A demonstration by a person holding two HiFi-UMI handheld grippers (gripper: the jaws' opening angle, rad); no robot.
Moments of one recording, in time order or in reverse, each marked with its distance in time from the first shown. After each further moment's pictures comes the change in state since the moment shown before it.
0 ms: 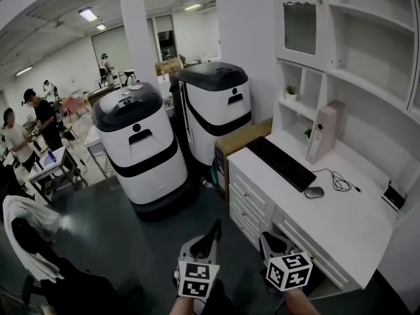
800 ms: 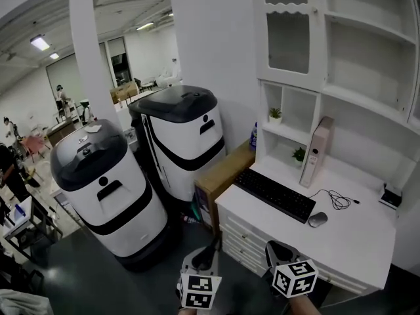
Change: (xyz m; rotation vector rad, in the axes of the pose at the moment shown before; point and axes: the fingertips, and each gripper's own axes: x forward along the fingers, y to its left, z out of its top) left arm 0.173 0.107 0.084 0.102 -0.060 -0.224; right arm 0.147 -0.064 0.085 0.084 -0.059 -0.267
